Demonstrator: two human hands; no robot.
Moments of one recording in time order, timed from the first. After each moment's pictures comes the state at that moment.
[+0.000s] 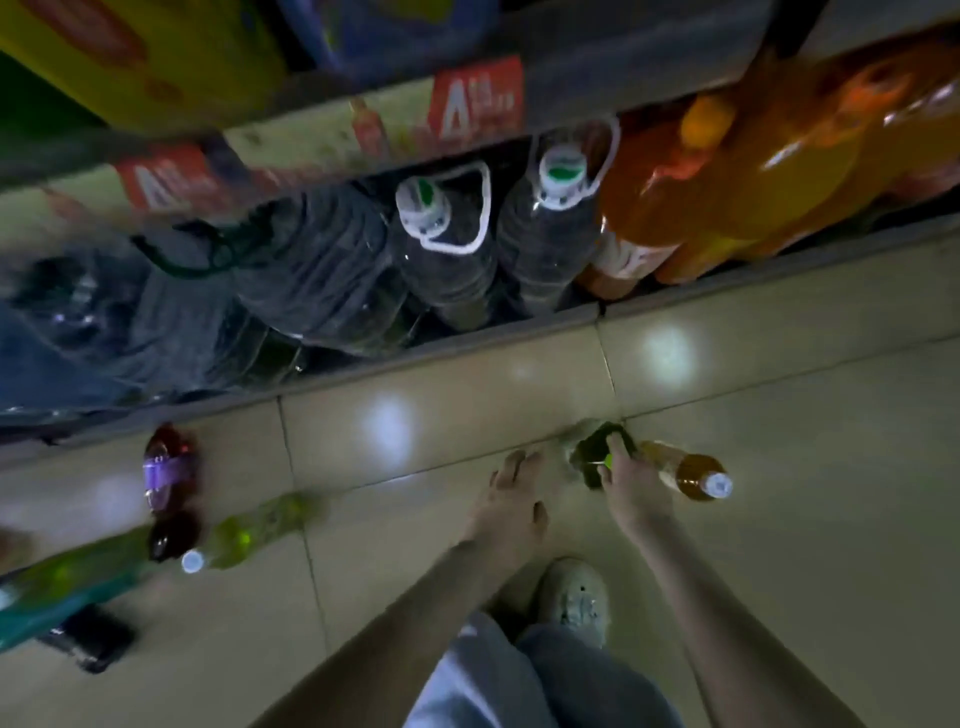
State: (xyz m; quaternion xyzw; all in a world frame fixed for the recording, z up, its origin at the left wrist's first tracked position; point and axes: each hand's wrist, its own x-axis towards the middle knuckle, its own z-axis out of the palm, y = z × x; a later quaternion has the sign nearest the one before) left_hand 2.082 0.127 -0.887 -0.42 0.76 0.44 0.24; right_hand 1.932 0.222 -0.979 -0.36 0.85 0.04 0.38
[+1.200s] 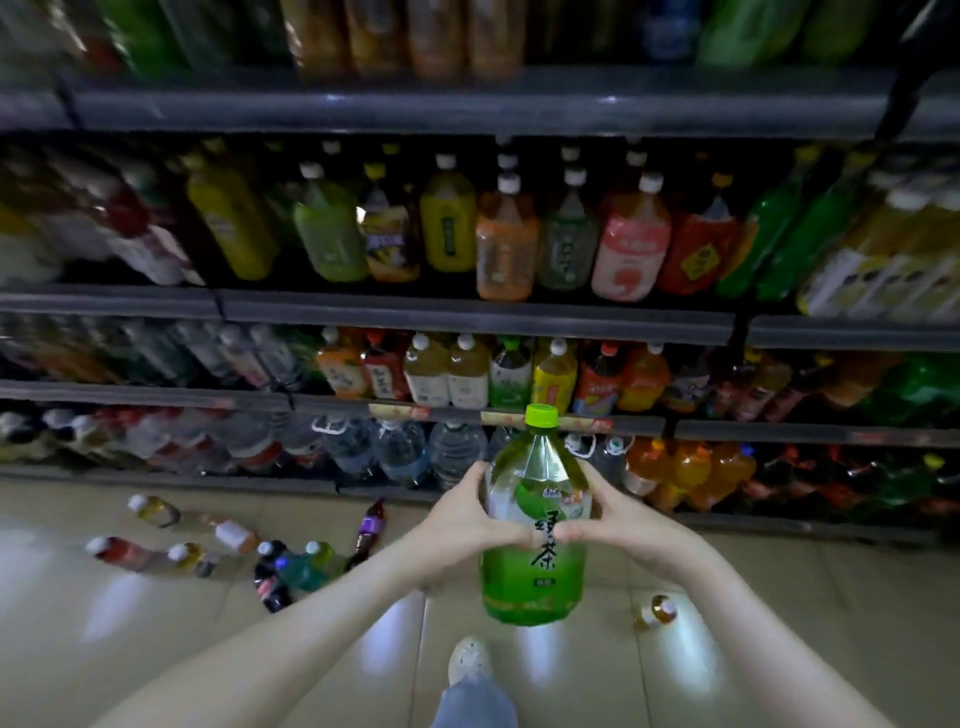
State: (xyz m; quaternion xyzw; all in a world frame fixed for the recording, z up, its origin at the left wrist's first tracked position) left_hand 2.337 0.191 -0.280 -0.47 0.60 0.63 -0.15; right_hand 2.127 0.239 -0.272 -0.48 0.56 -0.26 0.63
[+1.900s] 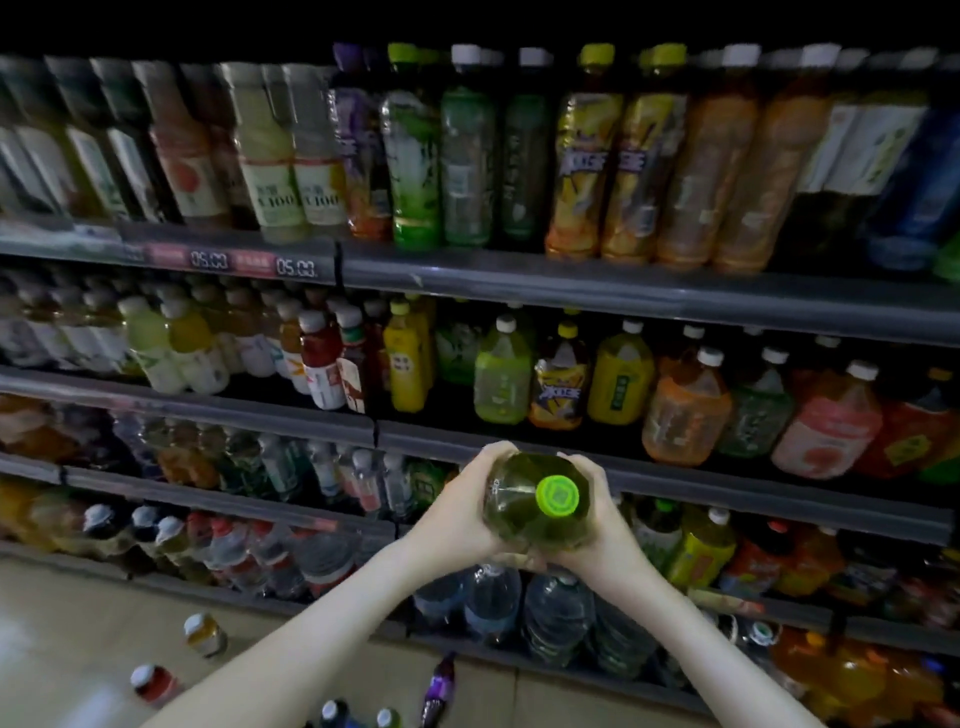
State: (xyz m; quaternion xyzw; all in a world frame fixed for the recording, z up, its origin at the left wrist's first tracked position) left_hand 2.547 -0.003 -0.197 -0.37 0.78 0.38 -0.33; right_hand 2.367 0.035 -0.229 -0.61 0.57 -0.43 0.35
